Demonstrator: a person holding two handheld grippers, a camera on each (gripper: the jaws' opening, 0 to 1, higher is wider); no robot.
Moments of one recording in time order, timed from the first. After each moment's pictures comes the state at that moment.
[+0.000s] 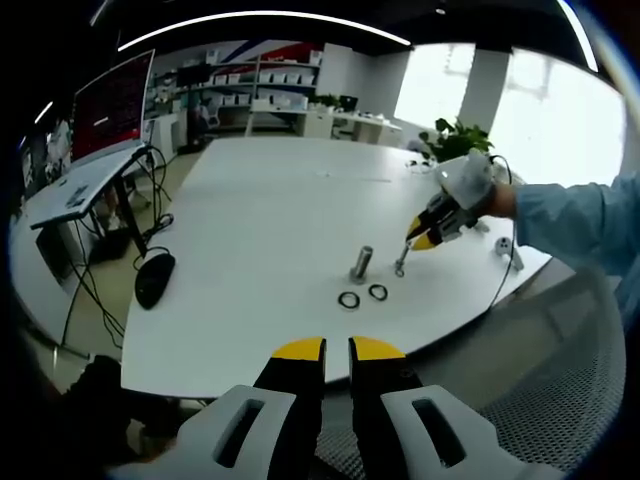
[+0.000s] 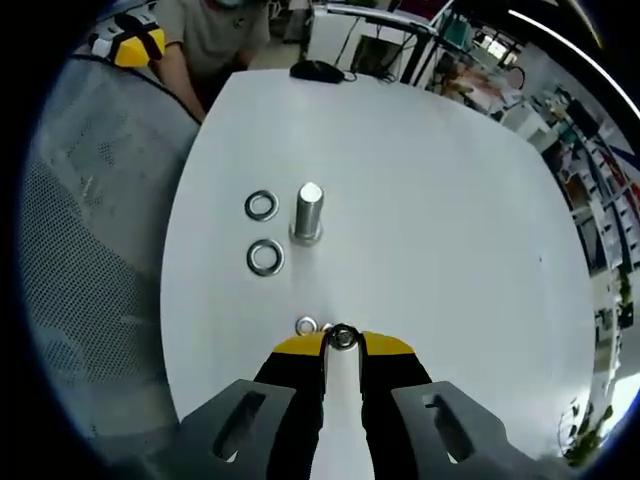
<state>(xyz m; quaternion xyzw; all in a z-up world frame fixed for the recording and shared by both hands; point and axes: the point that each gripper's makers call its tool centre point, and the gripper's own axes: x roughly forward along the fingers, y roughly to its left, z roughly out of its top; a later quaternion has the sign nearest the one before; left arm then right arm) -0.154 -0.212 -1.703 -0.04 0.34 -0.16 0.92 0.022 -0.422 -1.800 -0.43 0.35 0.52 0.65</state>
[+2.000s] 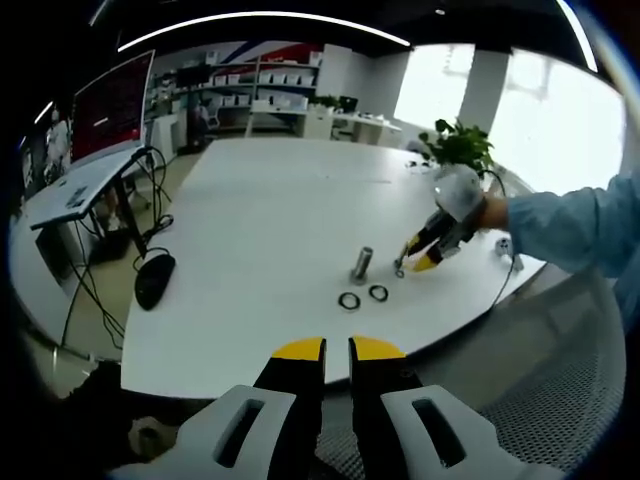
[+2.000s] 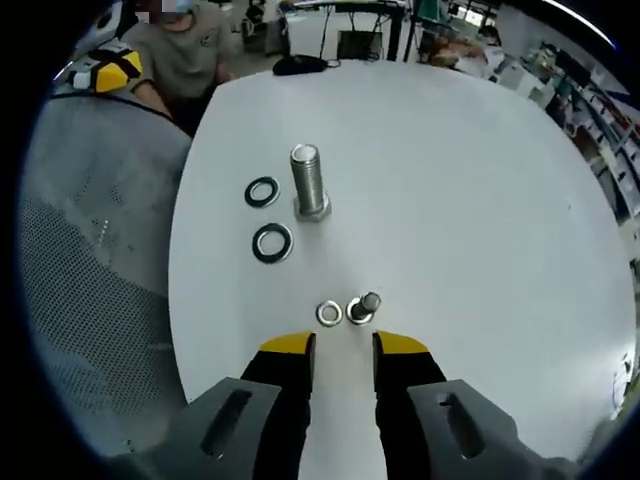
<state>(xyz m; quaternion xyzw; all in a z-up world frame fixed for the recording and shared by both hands) -0.153 -0.211 -1.703 -0.04 0.34 -0.16 0.92 0.004 -0.435 -1.835 -0.34 0.42 0.52 0.66</state>
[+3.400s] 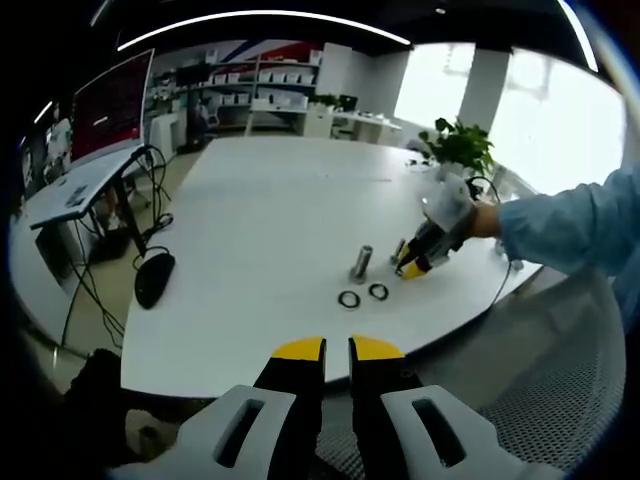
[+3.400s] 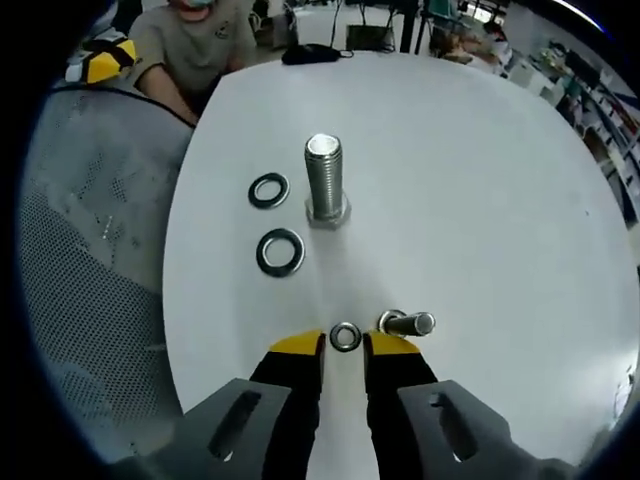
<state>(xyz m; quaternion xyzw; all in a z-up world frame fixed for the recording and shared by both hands) -0.153 -0.211 -1.704 -0.04 0.35 -0.16 0.92 0.002 -0.414 -1.853 -0.35 0.42 0.53 0.65</state>
